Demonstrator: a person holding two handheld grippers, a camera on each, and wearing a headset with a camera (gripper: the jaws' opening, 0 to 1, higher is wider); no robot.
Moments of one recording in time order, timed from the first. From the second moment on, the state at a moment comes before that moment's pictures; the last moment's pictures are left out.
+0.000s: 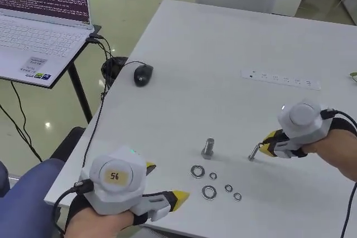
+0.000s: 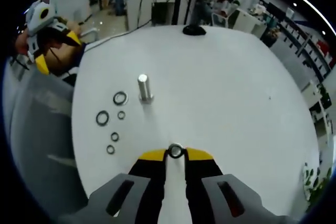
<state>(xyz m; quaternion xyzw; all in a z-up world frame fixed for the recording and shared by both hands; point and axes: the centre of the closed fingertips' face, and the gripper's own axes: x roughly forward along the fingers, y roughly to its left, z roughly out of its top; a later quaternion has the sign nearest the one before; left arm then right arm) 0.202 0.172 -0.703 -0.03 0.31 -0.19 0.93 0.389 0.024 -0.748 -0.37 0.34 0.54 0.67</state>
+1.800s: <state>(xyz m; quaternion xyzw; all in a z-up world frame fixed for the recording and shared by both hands) 0.197 0.185 -0.708 -0.04 0.32 -0.17 0.93 0.403 0.022 -0.817 -0.37 0.40 0.54 0.64</state>
